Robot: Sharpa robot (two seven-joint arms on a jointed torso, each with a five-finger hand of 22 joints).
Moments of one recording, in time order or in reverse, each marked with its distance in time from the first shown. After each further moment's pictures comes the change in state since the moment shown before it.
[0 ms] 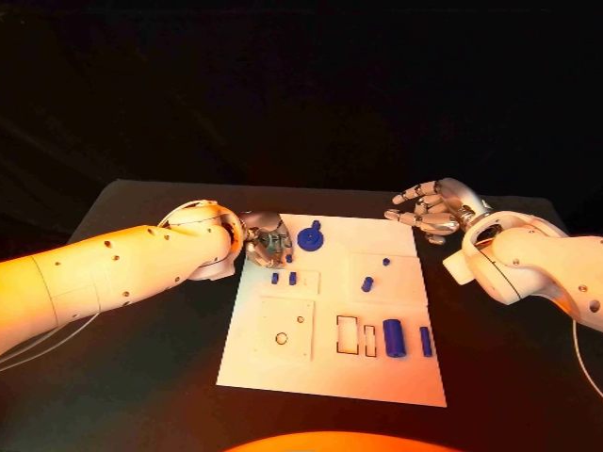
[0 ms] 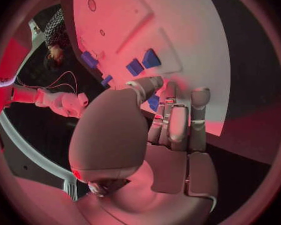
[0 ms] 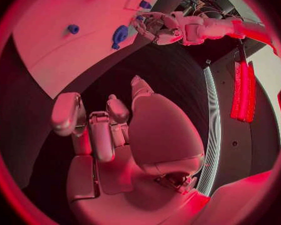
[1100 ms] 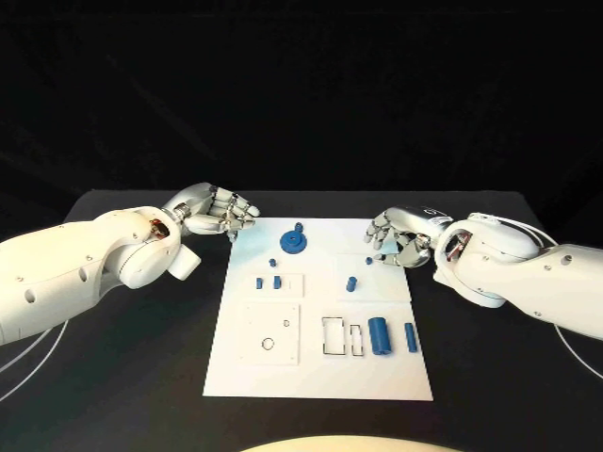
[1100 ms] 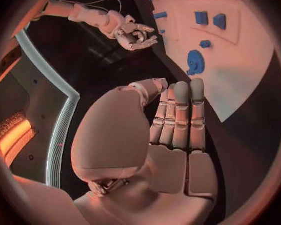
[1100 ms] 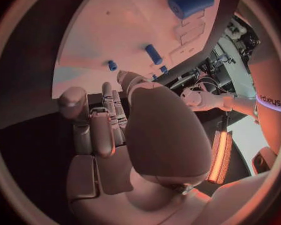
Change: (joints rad) left arm 0.001 -0.173 0.033 0.066 0.788 -0.127 0.299; left_hand 0.017 0.044 0.018 -0.049 0.000 0.057 0.043 0.016 -0.005 -0.102 0.055 0.006 -0.003 -0.329 0.043 -0.337 -0.560 0.017 -0.173 0.027 -0.188 -0.197; right arm -0.039 0.017 -0.005 -0.032 -0.674 0.243 -0.029; right_hand 0.135 -0.208 0.397 -0.024 -0.004 0.154 -0.011 0.005 -0.033 -0.084 0.001 -0.815 -0.800 -0.005 -0.005 -0.066 -0.081 0.024 0.001 -0.009 -0.076 -0.013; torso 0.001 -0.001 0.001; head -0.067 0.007
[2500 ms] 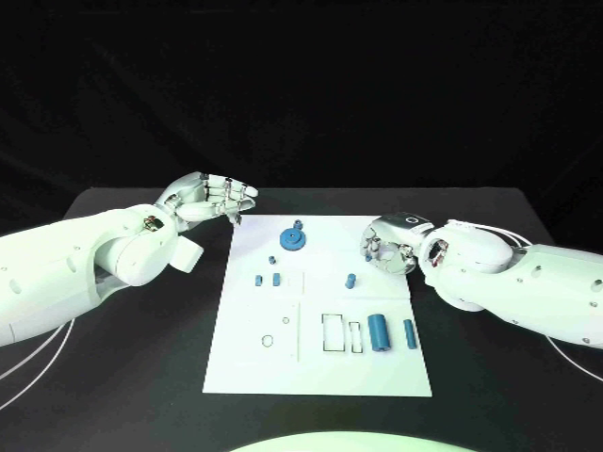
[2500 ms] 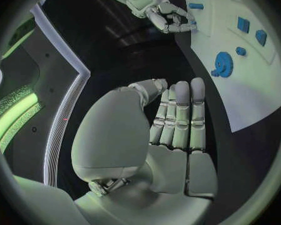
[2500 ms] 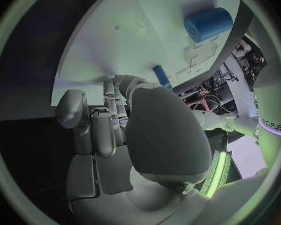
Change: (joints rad) left arm -0.001 -0.017 0.000 0.031 0.220 -0.009 0.093; left_hand -0.004 0.004 -0.006 0.000 0.000 -0.007 0.014 -0.008 -0.005 -0.011 0.011 -0.009 -0.012 -0.007 0.007 -0.024 -0.011 -0.001 -0.007 0.007 -0.016 -0.011; right arm -0.037 0.061 0.002 -0.034 -0.164 0.047 -0.084; right_hand 0.002 0.032 0.124 -0.061 0.000 0.080 -0.023 0.027 0.015 0.103 -0.019 -0.016 -0.040 0.005 -0.013 0.014 0.029 -0.016 0.032 -0.018 0.069 0.061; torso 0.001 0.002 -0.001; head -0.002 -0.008
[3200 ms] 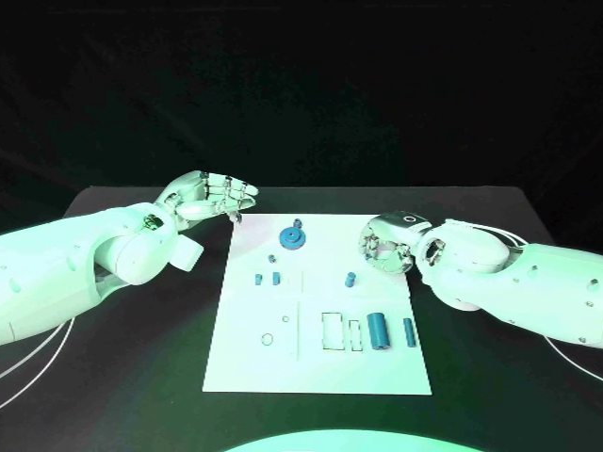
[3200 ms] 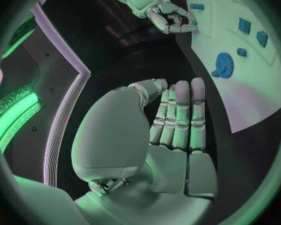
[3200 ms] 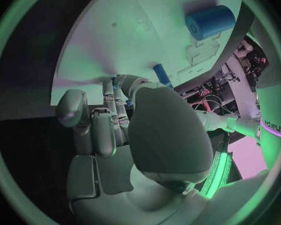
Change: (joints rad) left arm 0.000 0.000 0.000 0.002 0.002 0.001 0.000; left_hand 0.000 0.000 0.000 0.000 0.000 0.000 0.000 0.000 -0.001 0.000 0.000 0.000 -0.002 0.000 0.000 -0.010 -0.002 0.000 0.000 0.000 -0.004 -0.003; right arm -0.003 0.009 0.000 0.005 -0.007 -0.009 -0.025; right_hand -0.053 -0.026 0.012 -0.012 0.000 0.001 -0.001 0.000 0.005 -0.007 0.012 -0.035 -0.003 0.000 0.000 0.000 -0.001 0.000 -0.004 0.004 -0.017 -0.005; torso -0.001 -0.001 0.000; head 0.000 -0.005
